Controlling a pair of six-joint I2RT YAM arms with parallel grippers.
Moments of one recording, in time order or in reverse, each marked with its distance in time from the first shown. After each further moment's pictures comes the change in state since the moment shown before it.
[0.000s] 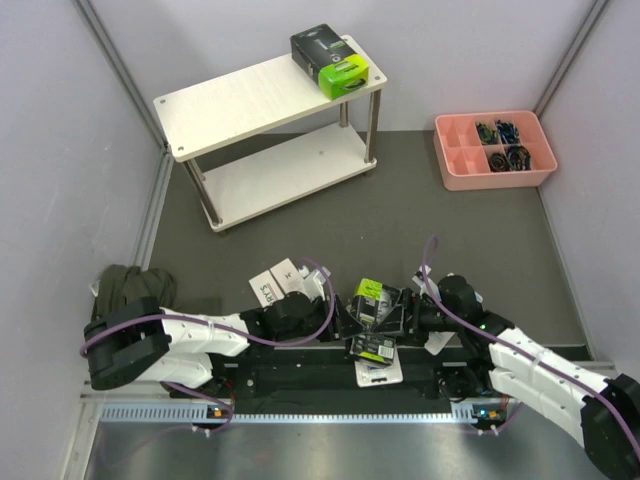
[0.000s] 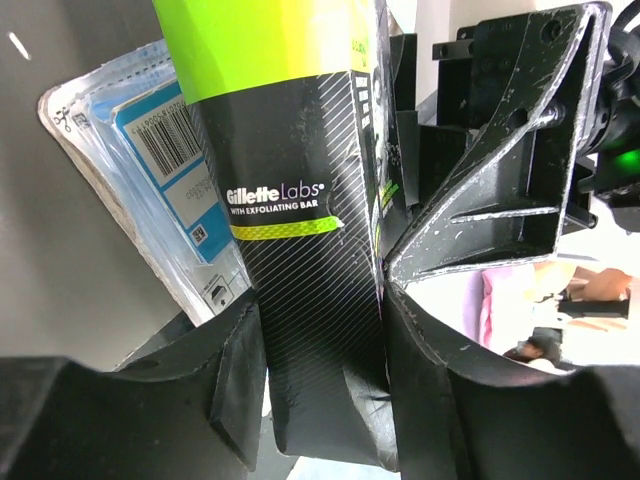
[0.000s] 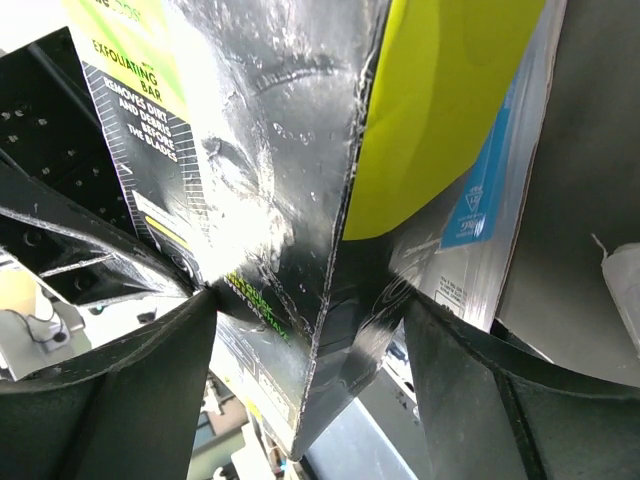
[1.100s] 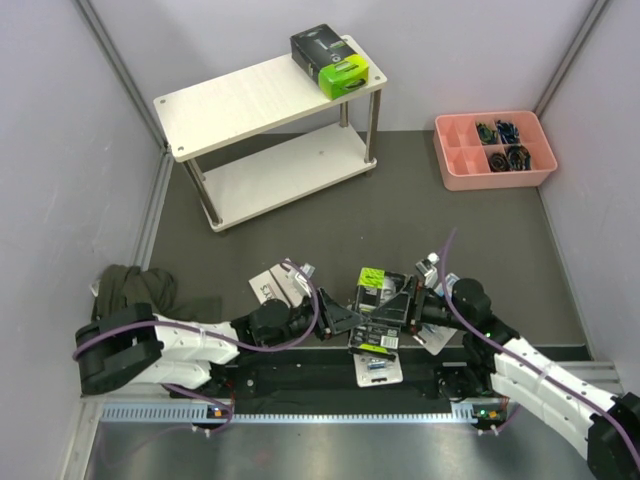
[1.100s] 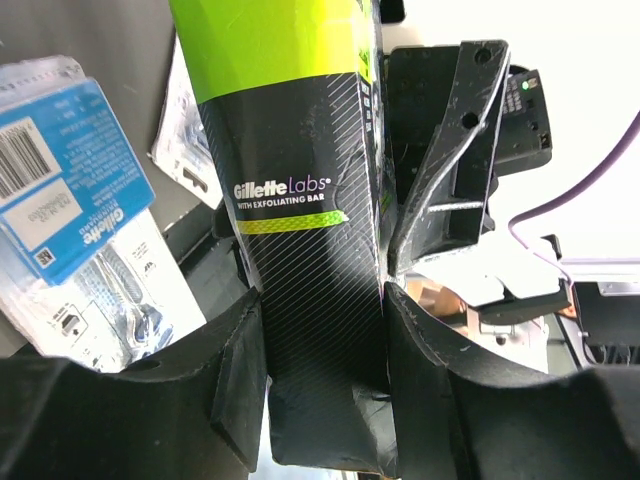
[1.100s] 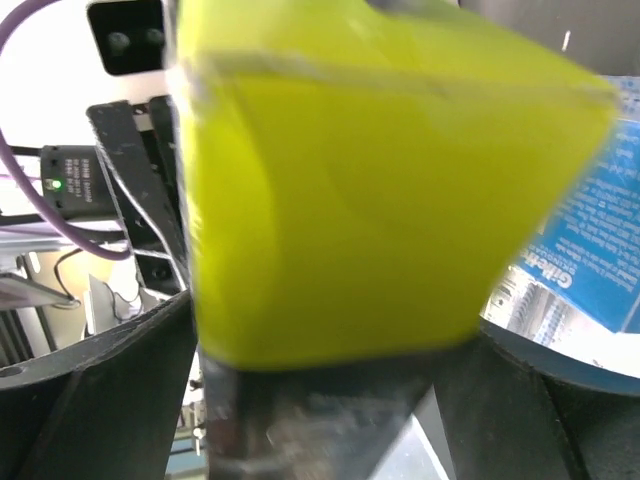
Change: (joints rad) left arm -0.010 -0.085 -0.124 0.327 -0.047 -0.194; right arm 0.001 -0.133 -0.052 0.301 -0.013 0.187
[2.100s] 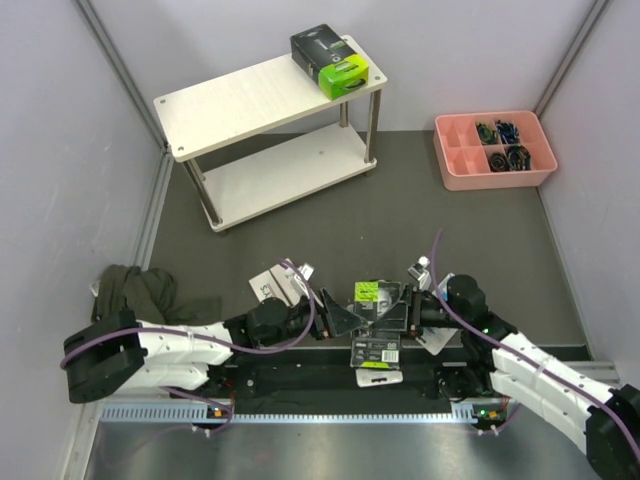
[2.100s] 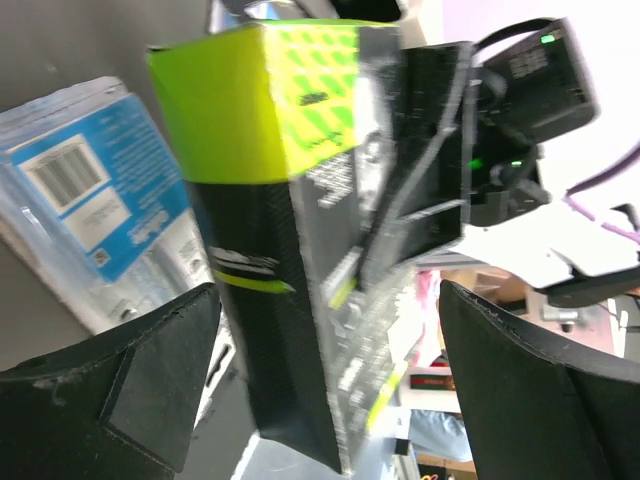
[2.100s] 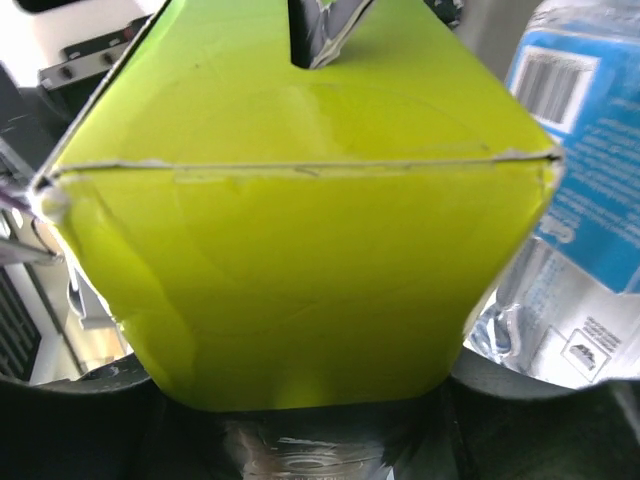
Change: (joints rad) left arm 0.009 -0.088 0.010 -0.141 0.012 0.140; right arm 0.001 0.053 0.027 -0.071 -0.105 -0.071
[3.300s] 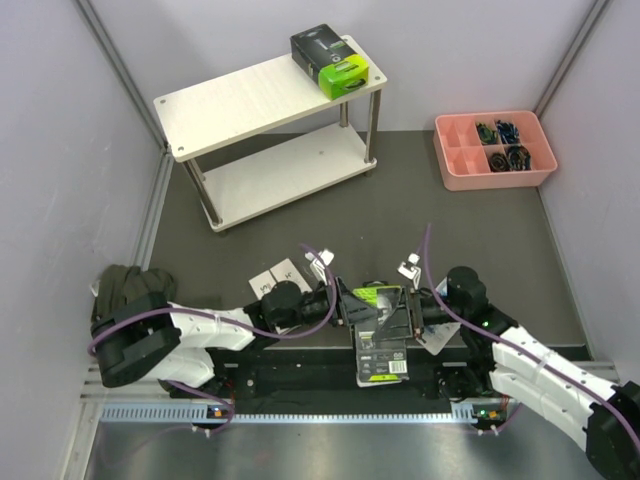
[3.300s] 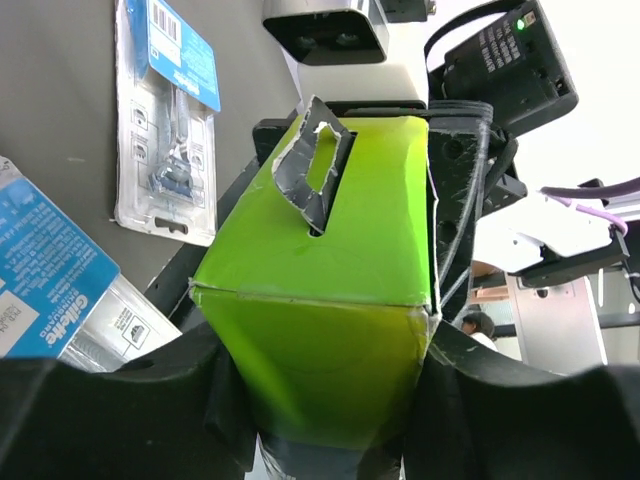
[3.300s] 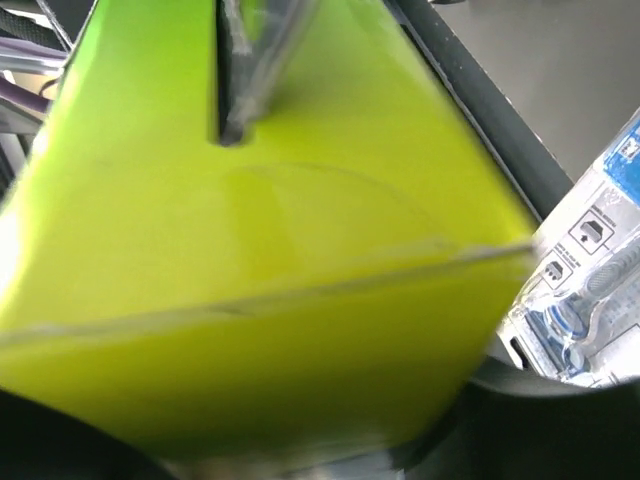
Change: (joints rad) left arm 0.067 0.232 0.143 0.175 0.177 0.047; right arm -0.002 0.040 0.079 0.003 -0.237 -0.104
